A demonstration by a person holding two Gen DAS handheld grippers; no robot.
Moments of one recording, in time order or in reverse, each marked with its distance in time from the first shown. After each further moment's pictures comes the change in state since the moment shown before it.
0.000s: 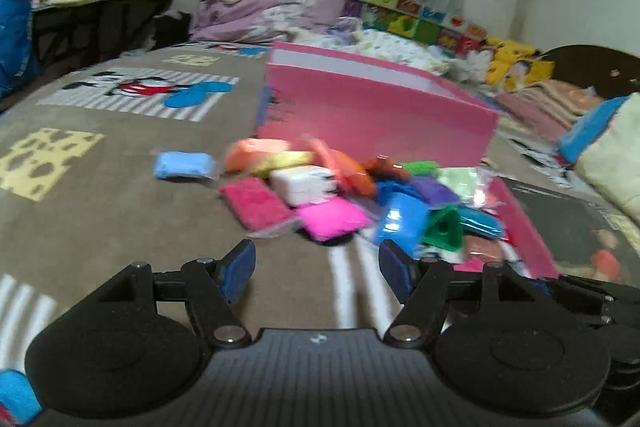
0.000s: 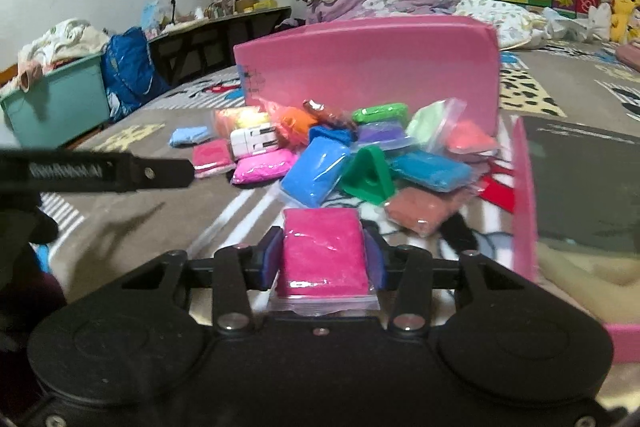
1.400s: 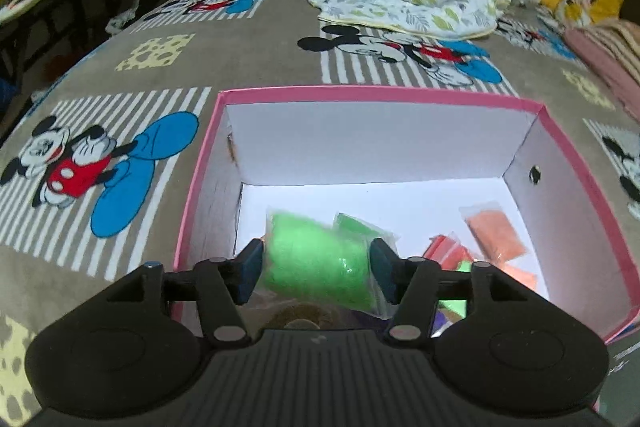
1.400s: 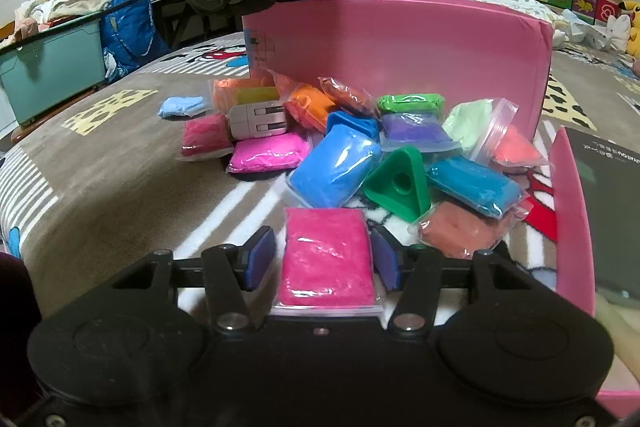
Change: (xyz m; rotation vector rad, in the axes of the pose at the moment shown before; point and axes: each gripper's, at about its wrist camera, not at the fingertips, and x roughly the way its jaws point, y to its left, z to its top) left arm 0.228 -0.022 0.207 0.090 0.326 0.174; right arm 0.054 0.018 0.011 -0.100 0.096 -0.027
